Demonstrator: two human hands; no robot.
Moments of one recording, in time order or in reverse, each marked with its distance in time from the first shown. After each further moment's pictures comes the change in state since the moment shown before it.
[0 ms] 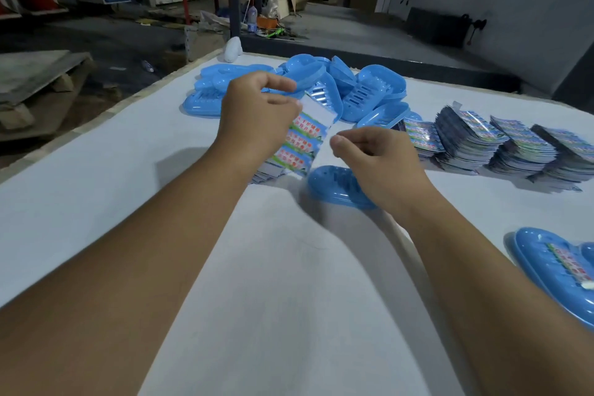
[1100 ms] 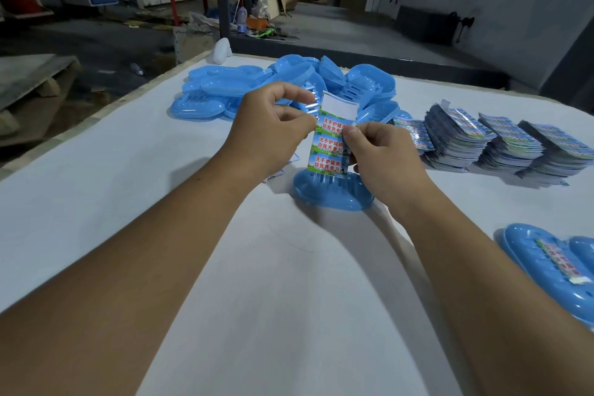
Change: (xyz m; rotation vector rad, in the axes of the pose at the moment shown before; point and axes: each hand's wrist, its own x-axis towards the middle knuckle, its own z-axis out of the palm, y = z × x) left_hand -0.019 0.008 0.011 -0.103 -0.250 0.067; right_hand 0.009 0.004 -0.008 0.003 0.058 0.088
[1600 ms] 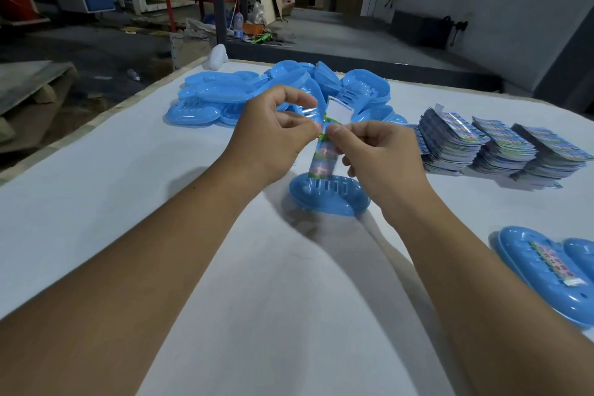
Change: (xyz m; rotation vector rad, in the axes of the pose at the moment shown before) left_hand -0.002 0.003 0.004 -0.027 -0.036 0.031; right_hand -0.011 -0.015 -0.002 0.189 0.055 -0.073
